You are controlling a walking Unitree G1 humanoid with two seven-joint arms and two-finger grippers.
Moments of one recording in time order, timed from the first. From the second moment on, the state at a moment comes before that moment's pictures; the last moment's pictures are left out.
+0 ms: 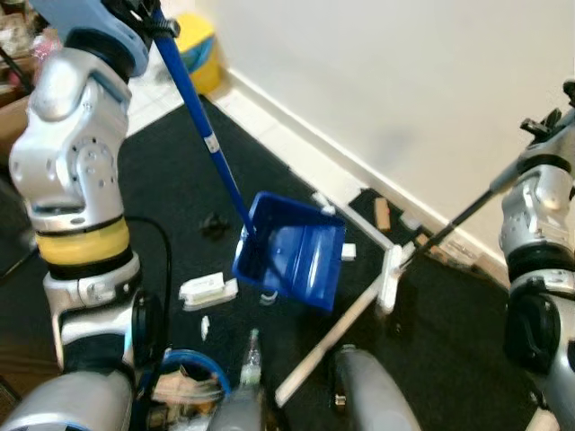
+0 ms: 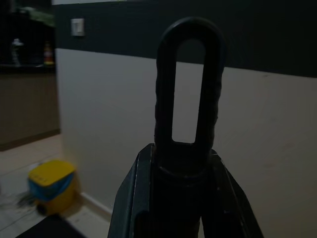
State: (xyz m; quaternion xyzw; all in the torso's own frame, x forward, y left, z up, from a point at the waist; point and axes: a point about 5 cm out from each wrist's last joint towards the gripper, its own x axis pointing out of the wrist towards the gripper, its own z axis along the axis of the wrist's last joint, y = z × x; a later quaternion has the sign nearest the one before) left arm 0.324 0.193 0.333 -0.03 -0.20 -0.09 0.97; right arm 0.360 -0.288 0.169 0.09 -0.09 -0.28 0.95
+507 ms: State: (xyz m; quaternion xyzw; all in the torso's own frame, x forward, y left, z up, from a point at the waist) left arm 0.326 0.196 0.326 -0.03 -0.19 -0.08 0.98; right arm 0.361 -0.287 0.170 0.09 -0.09 -0.28 0.95
